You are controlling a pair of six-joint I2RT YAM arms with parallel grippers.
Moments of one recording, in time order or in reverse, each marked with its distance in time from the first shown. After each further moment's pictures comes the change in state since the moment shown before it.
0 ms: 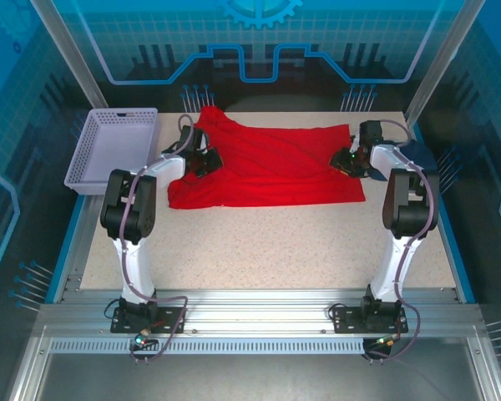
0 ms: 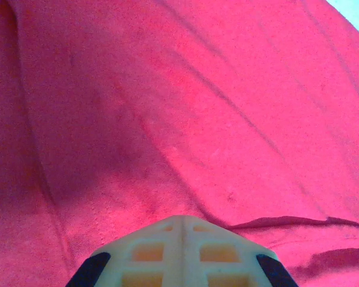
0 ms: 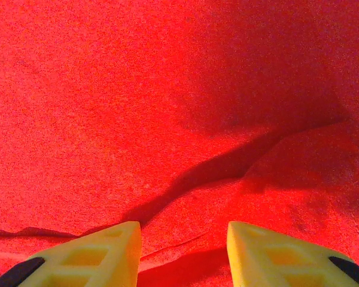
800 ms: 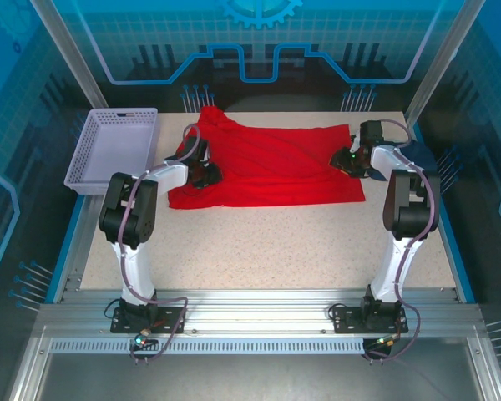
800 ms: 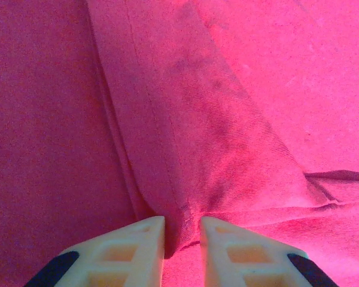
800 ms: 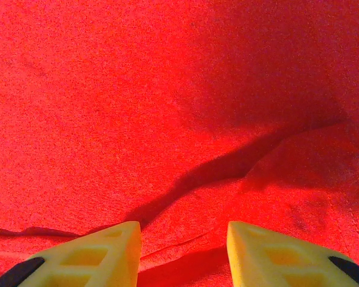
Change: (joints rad) left arm -0.039 -0.038 -0.100 -0.071 -0.101 0.051; right arm 0.000 -0.011 -0.018 0.023 -0.001 0.000
